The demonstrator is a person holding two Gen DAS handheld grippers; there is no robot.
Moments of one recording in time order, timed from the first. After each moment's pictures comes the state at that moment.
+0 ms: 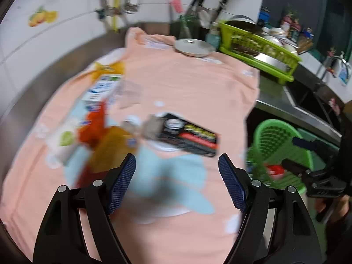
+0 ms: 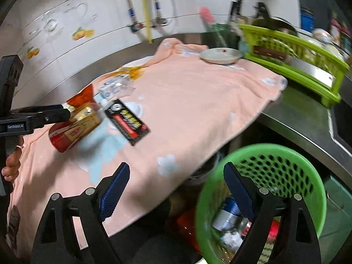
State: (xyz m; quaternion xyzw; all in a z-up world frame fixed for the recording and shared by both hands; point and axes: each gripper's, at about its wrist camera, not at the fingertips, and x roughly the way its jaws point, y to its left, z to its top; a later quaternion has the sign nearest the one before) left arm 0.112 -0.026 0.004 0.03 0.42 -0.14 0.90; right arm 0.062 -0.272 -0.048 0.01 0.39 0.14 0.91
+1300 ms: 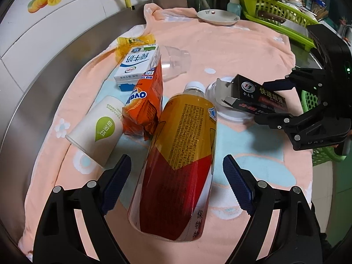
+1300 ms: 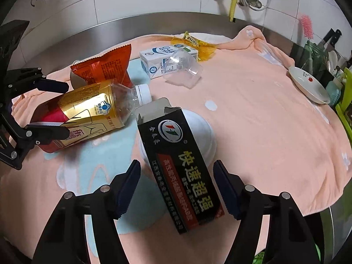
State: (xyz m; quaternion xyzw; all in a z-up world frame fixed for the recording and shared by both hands) left arm 0.154 0.035 -0.048 0.12 0.47 -0.11 0.87; right arm 0.188 -0.127 -0.094 -0.15 0.44 0.28 0.84
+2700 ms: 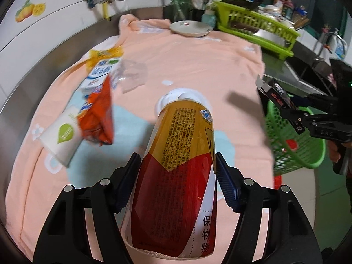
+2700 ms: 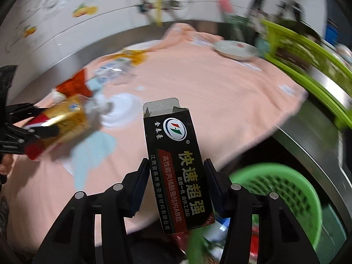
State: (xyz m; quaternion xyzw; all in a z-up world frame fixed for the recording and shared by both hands) left arm 0.127 -0.012 -0.034 0.07 0.45 -0.19 0.87; right arm 0.109 -0.266 -0.062 -0.04 0.44 0.14 0.89
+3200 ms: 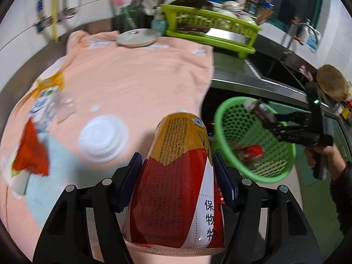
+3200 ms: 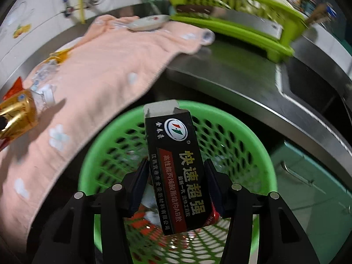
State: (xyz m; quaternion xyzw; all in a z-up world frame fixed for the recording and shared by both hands) left arm 0.117 -0.123 -0.024 0.08 0.43 -0.29 0.85; right arm 0.063 -0.412 -0.103 0.01 0.48 -0.02 0.88
